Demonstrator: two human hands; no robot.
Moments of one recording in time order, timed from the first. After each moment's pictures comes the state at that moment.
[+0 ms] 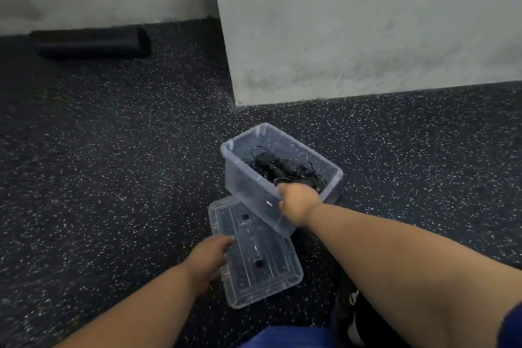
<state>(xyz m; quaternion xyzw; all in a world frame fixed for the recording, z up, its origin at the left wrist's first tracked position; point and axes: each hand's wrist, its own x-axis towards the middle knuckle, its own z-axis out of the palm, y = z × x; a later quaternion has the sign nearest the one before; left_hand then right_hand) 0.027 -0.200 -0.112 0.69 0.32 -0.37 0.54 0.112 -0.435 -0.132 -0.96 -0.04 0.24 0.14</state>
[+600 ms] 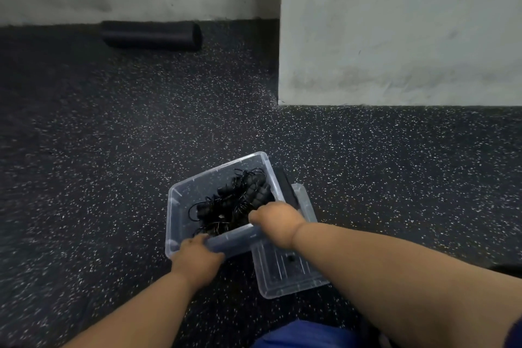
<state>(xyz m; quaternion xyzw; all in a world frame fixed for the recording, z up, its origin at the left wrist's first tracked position) -0.012 -0.075 -0.124 0.90 0.25 -0.30 0.20 0.071 -0.291 -0.120 -0.91 -0.34 0.23 0.03</state>
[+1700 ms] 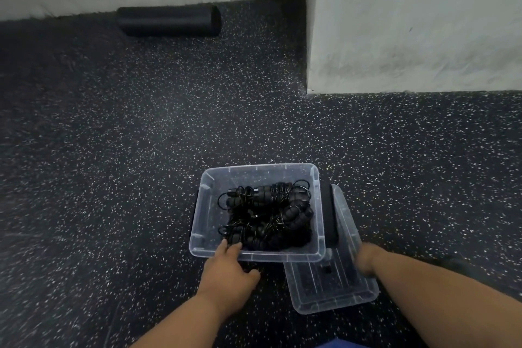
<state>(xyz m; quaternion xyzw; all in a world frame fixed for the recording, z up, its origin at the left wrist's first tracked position) -0.001 -0.053 -0.159 0.90 0.17 -0.34 0.23 0.075 -0.390 -0.269 -0.85 -0.19 0.46 -0.14</state>
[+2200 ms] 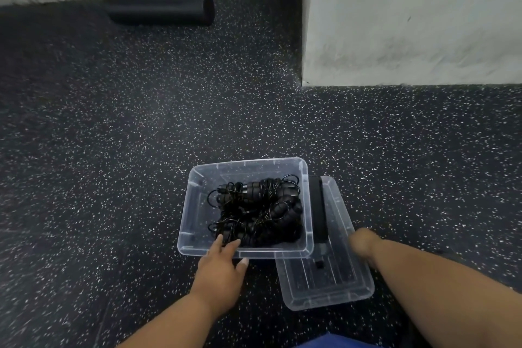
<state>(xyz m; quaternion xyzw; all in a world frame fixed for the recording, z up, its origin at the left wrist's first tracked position) -0.004 -0.054 -0.181 0.91 0.14 -0.32 0.22 0.088 -0.392 -0.272 -0.89 0.03 0.45 0.02</state>
